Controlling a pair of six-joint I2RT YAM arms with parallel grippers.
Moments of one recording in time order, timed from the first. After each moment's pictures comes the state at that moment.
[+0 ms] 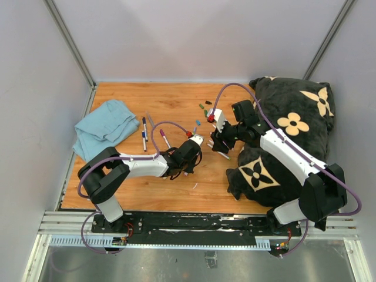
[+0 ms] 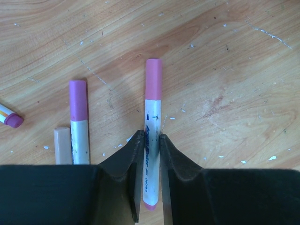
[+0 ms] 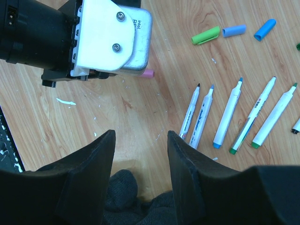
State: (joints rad) left arm -0.91 1.68 0.84 -0.01 -0.27 -0.35; right arm 0.48 1.43 1.14 -0.59 -0.55 -0.51
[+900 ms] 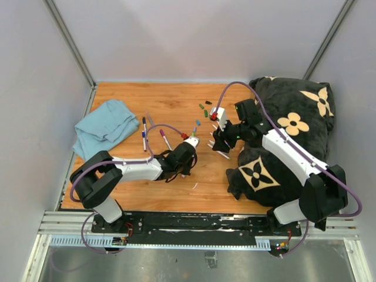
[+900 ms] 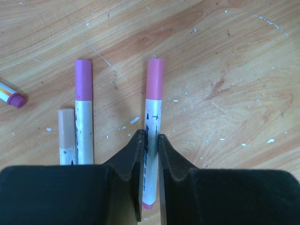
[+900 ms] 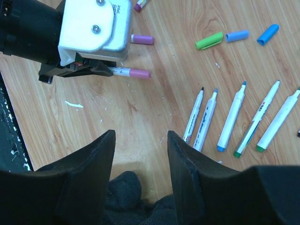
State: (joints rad) left arm -0.91 1.62 0.76 0.02 -0.25 -0.37; right arm 0.45 1.42 1.14 -0.59 -0.61 -0.50
